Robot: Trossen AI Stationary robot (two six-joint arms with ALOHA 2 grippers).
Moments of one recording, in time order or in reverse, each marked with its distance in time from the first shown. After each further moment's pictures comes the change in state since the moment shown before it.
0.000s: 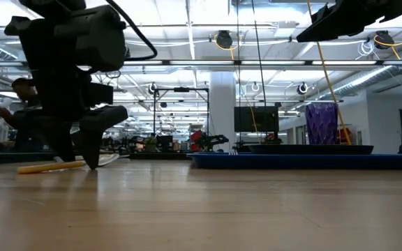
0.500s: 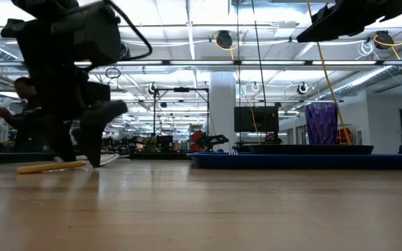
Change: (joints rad) left arm 0.008 -0.067 -0.056 0.082 0.018 -0.009; right arm 0.000 0.000 0.000 0.000 -0.001 0.016
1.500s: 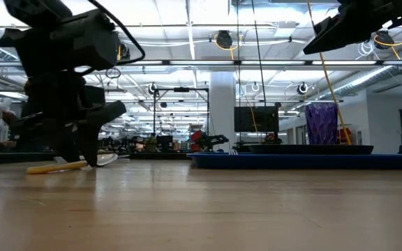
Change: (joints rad) left arm 0.054 -0.038 -0.090 0.103 -0.007 -0.037; right arm 0.001 0.000 0.000 -0.097 -0.003 0.062
